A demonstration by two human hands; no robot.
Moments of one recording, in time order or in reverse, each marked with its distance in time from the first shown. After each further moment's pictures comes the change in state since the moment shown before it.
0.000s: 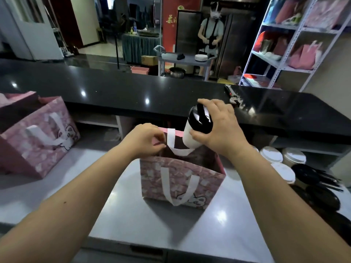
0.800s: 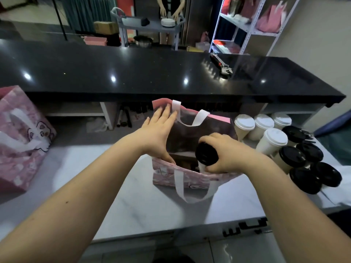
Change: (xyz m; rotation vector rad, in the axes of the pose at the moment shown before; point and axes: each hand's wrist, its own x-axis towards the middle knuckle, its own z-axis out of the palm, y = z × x) left_hand 0.004 -0.025 0.012 0.062 -0.486 0.090; right_hand -0.059 -0.020 0.053 -0.258 -0.645 0.242
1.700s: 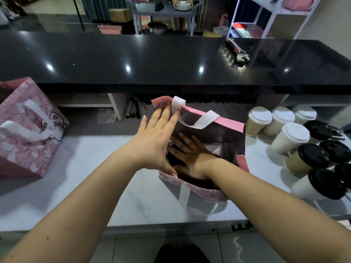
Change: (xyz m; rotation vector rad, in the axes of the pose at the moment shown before) left_hand -0.039 0.016 0.014 0.058 0.093 -0.052; right_hand 0.071 -0.023 0.096 -0.234 -0.144 -0.360
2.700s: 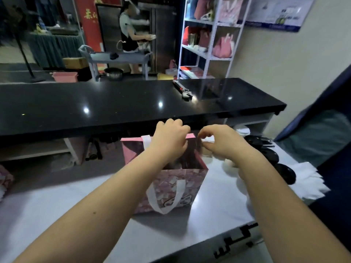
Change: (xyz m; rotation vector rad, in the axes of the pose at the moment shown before) left_hand 0.098 0.116 -0.046 0.116 0.394 0.231; right_hand -0.152 0.081 -0.120 0.326 0.551 0.605
